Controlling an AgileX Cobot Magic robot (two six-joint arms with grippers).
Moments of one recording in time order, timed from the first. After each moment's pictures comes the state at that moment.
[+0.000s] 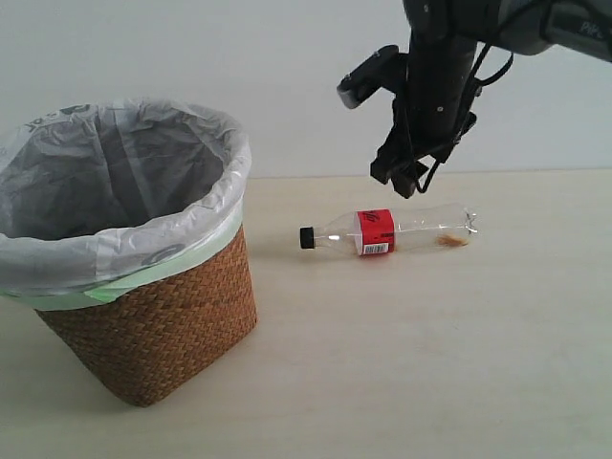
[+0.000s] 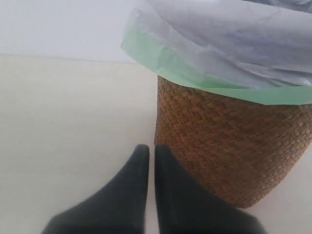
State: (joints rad) left arm -0.02 0.00 0.00 -0.13 0.31 0.05; right arm 0.41 2.17 -2.05 -0.21 1.20 -0.35
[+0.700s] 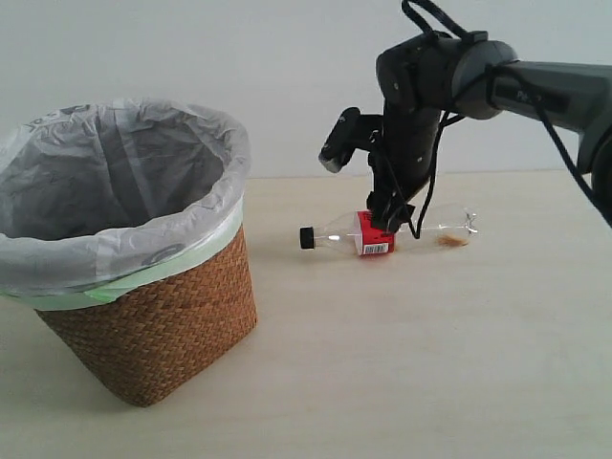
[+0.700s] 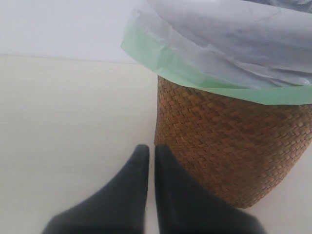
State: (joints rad) left arm -0.02 0.00 0.00 -0.13 0.31 0.05; right arm 0.42 2.32 -2.05 -0.22 1.03 -0.64
